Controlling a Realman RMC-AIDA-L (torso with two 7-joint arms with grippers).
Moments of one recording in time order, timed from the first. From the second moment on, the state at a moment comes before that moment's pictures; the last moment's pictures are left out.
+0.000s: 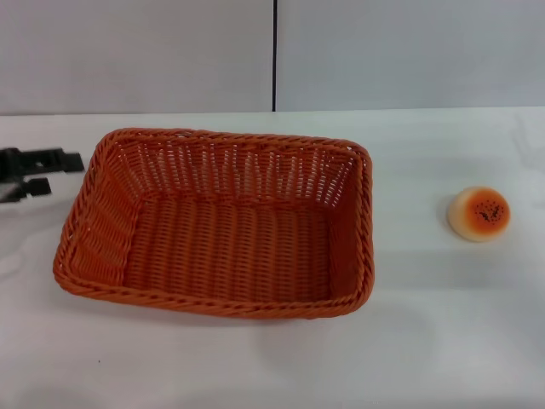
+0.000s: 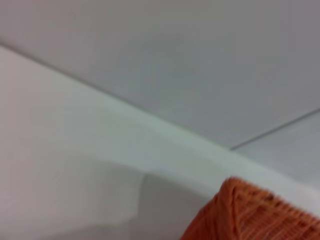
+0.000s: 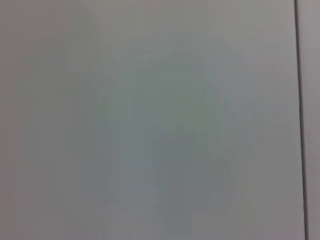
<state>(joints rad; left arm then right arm) -0.33 -2.05 0.66 1.20 2.22 1.58 -2.61 0.48 2.07 -0.28 0.09 -1.05 -1.43 0.08</state>
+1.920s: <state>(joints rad) -0.06 -2.06 -0.04 0.35 1.79 1.64 -0.84 0.66 1.99 -0.47 -1.21 -2.77 -1.83 2.70</state>
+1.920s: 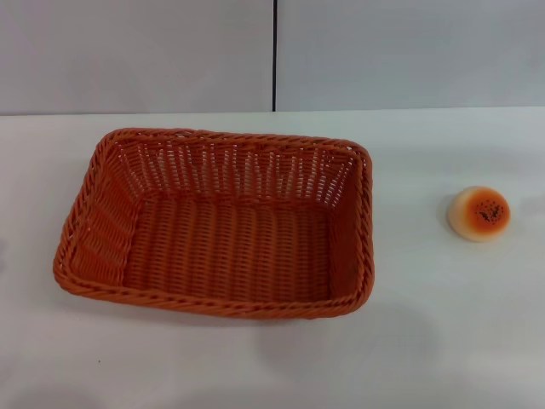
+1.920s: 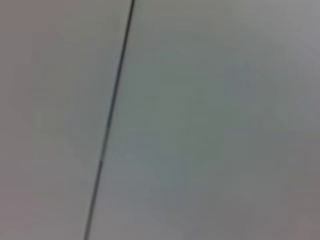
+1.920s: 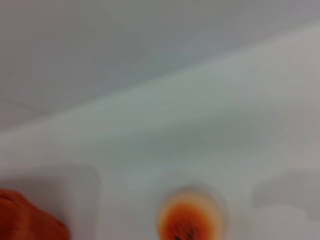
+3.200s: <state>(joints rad) -0.06 -2.05 -0.16 0.24 1.79 1.56 -0.66 0.78 2.00 -0.65 -0.76 -2.77 -1.45 2.72</state>
